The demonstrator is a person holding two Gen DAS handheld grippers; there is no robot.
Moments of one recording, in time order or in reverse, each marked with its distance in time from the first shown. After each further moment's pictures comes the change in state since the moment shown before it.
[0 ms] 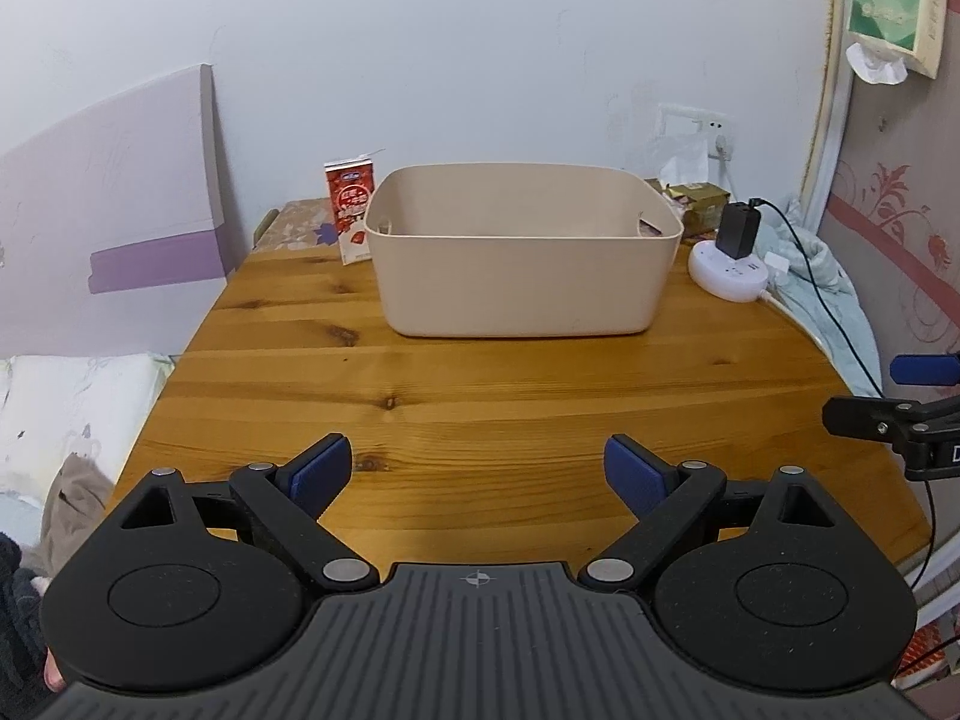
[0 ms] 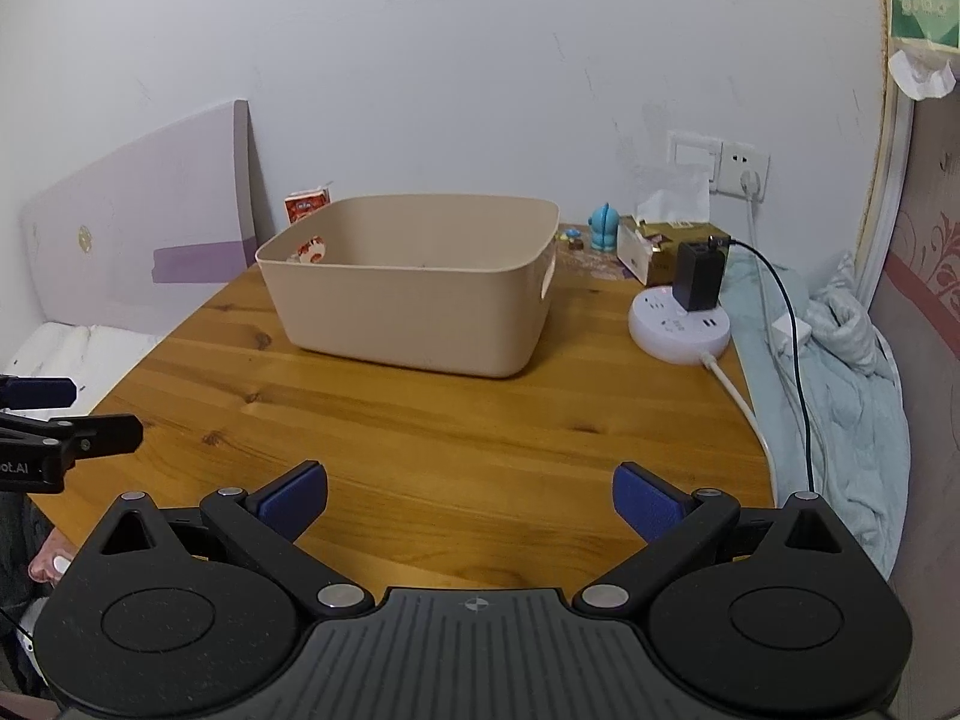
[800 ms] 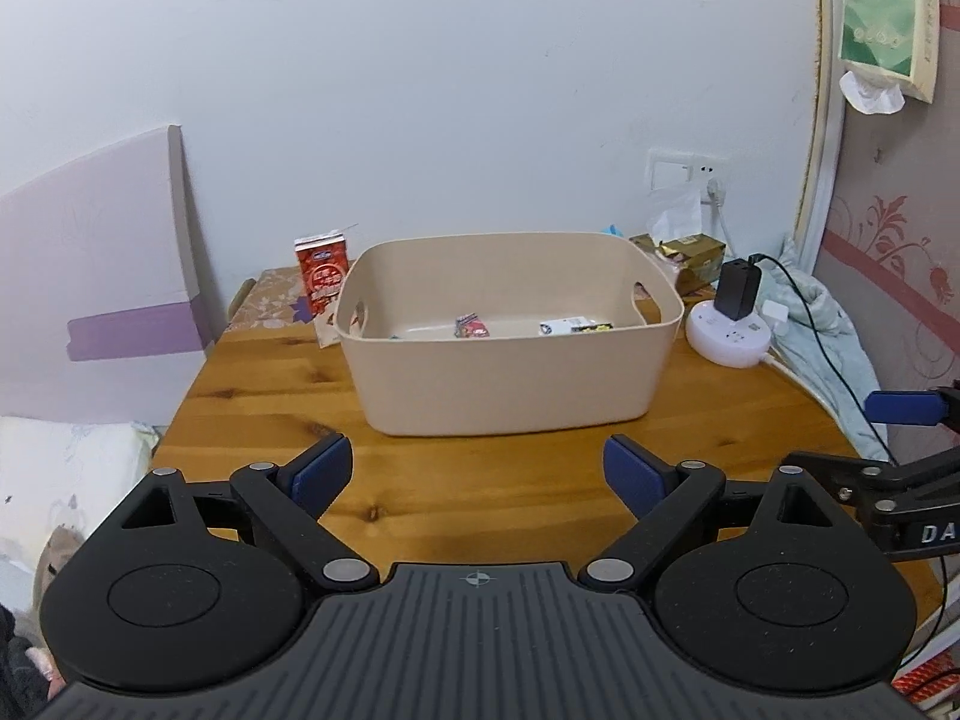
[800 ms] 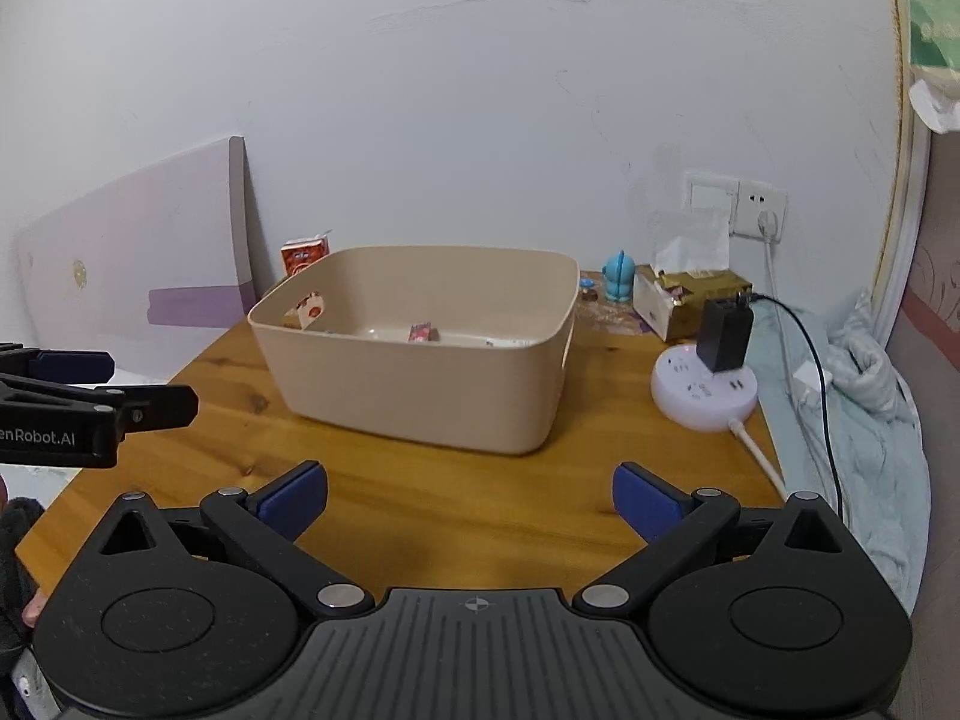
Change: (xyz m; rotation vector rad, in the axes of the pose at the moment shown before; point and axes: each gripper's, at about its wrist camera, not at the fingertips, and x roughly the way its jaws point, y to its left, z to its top) left arm 0.030 -0.010 0.047 0.044 -0.094 -0.012; right arm 0.027 0.010 0.030 0.009 -0.074 0.013
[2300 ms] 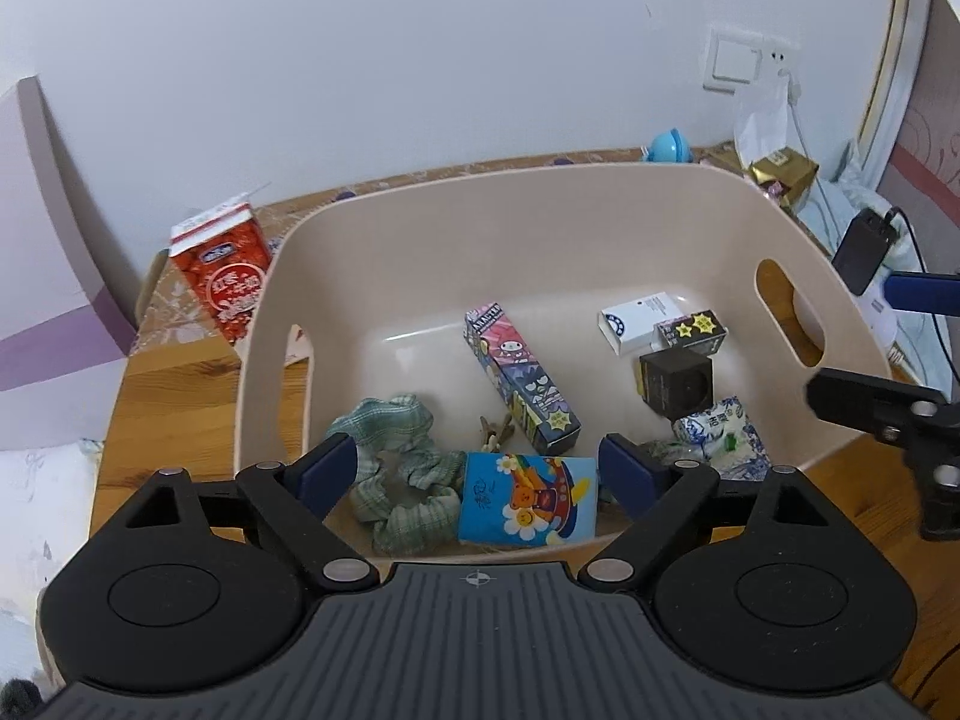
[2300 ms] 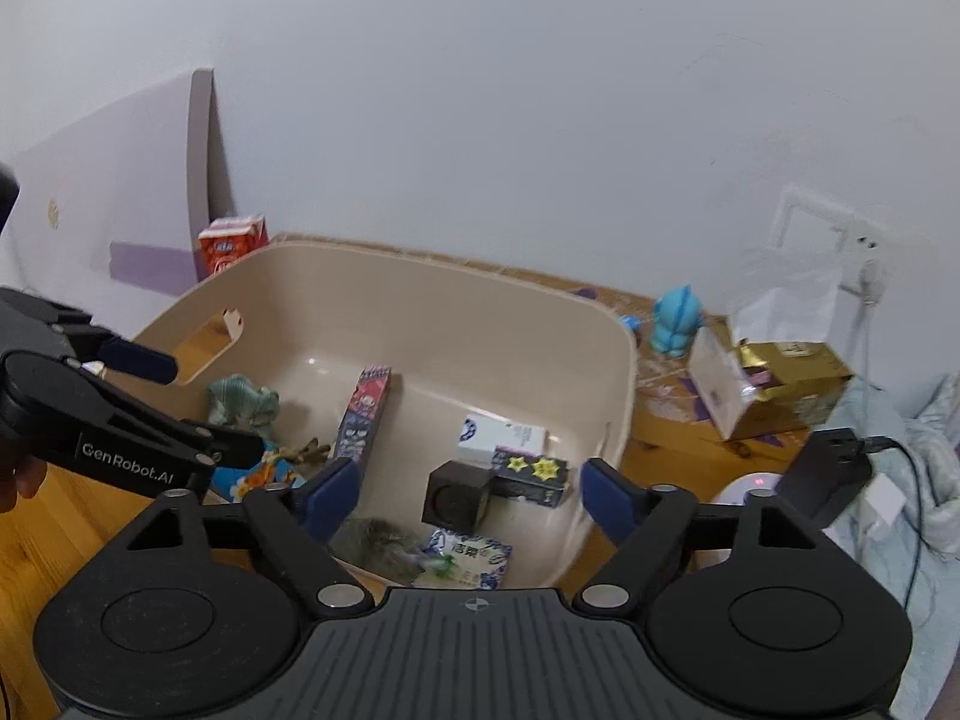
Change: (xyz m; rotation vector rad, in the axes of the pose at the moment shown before) left arm 0.230 0.024 0.102 0.080 0.286 -0.045; right arm 0.179 -0.025 0.112 -0.124 0.085 0.009
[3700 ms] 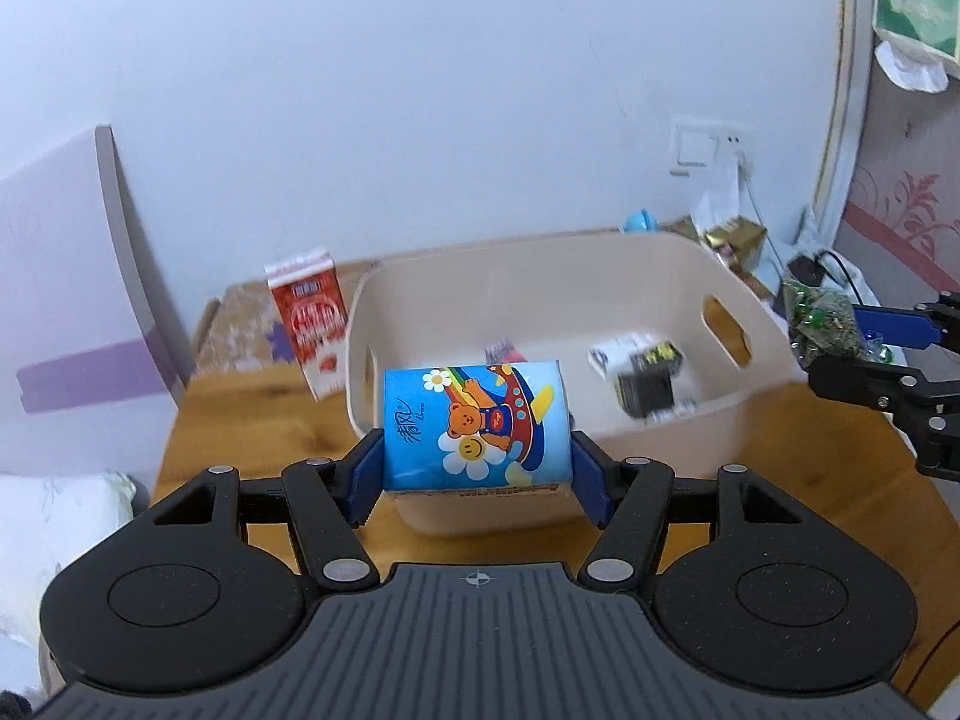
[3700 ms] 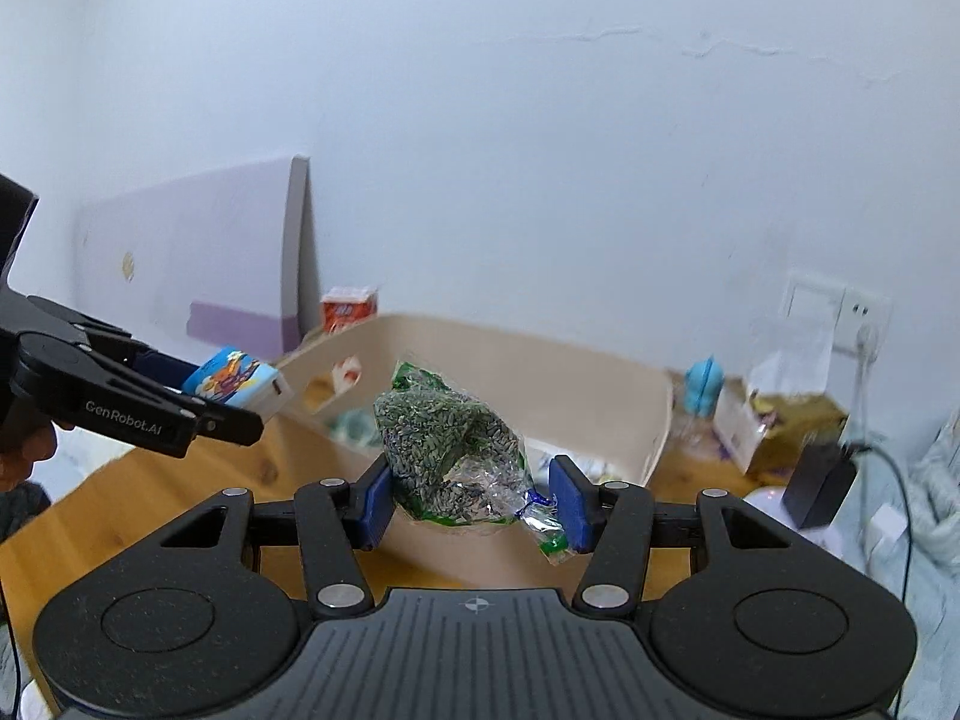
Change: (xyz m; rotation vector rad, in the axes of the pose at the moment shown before) left arm -0.093 0.025 -0.050 0.006 -0.200 -0.021; right arm -0.089 0.040 -0.046 -0.049 -0.217 0.072
